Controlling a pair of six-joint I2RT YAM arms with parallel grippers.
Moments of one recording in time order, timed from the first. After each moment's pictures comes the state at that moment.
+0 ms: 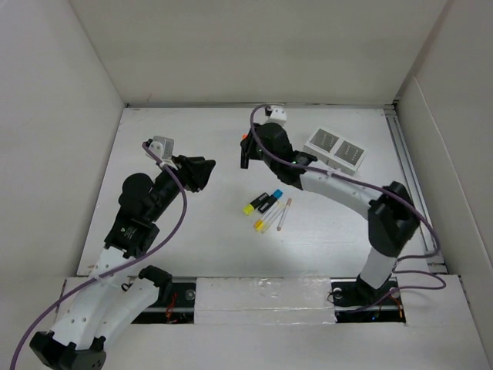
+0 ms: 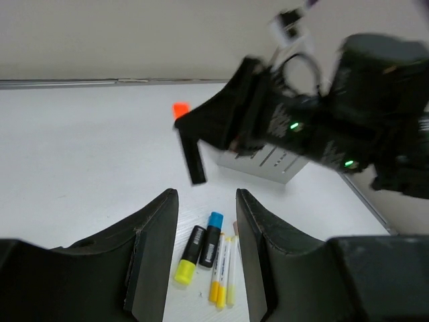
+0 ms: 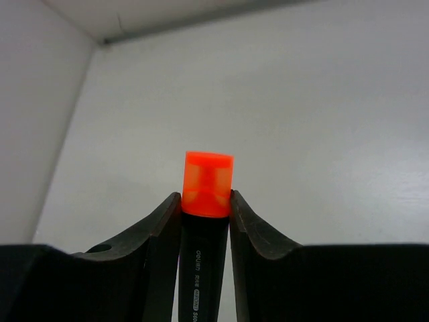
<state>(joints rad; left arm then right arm) -0.43 0.68 0.76 -0.04 0.15 -0.40 0.77 1.80 1.41 -0.01 0.35 0.64</state>
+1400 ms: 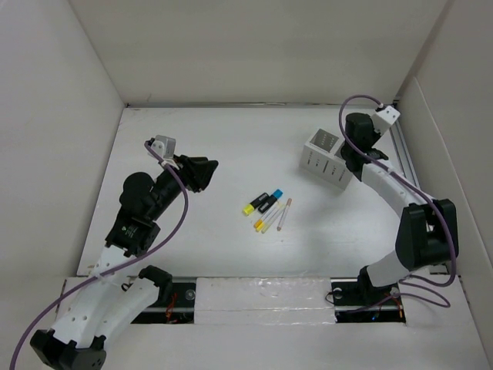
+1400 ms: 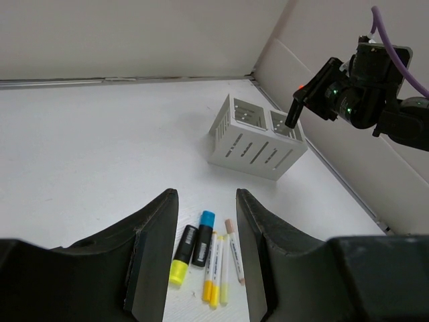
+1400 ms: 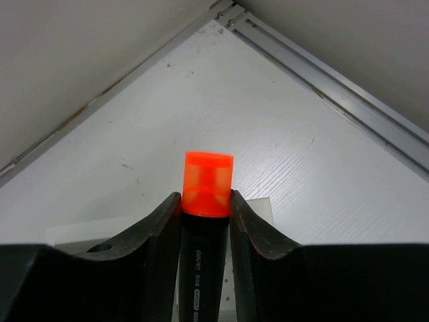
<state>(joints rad) -0.43 0.69 0.76 -0.02 0.19 -0.41 0.18 1.52 1.10 0.03 0.80 0.52</state>
